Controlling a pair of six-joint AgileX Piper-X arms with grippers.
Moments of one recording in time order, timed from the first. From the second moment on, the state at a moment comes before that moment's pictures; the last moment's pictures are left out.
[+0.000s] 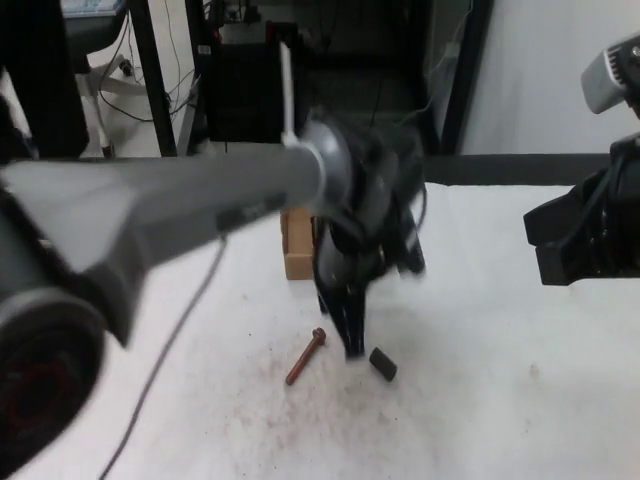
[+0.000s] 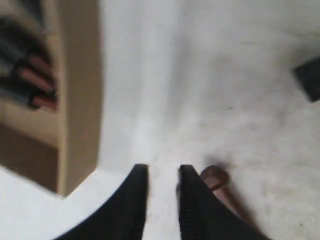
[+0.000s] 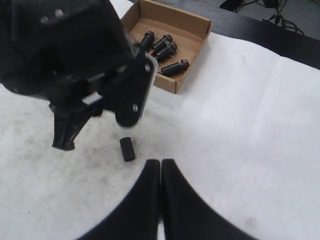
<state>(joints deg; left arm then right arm) -42.9 119.7 -94.1 55.0 -19.8 37.7 20.0 54.3 -51.9 44.1 -7.3 -5.1</state>
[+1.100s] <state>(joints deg) -33.7 111.7 -81.9 52.5 13.9 6.4 20.0 54.3 -51.9 45.1 -7.3 -5.1</state>
